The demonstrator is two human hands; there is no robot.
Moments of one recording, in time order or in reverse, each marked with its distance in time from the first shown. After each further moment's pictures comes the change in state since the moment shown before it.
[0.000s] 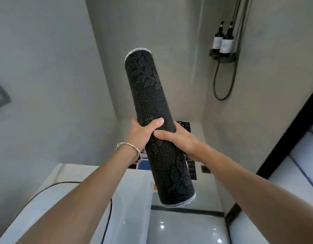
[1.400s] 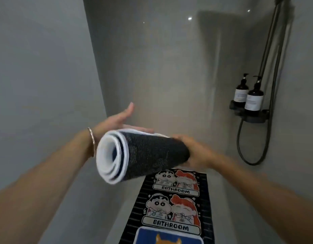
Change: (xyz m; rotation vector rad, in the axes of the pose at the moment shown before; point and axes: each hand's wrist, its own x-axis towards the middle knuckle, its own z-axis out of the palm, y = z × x) left_hand 0.280 0.210 -0.034 0.001 -0.578 -0.376; right_hand 0.283 -0.129 -0.202 -0.970 -0.058 -0.483
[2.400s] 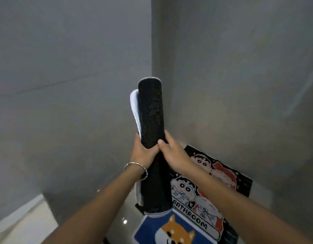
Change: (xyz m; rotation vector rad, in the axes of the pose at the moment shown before) left_hand 0.186 -0.098 -0.110 0.101 1.248 0.478; right_hand 0.194 0.056 0.148 0.596 -0.179 0.131
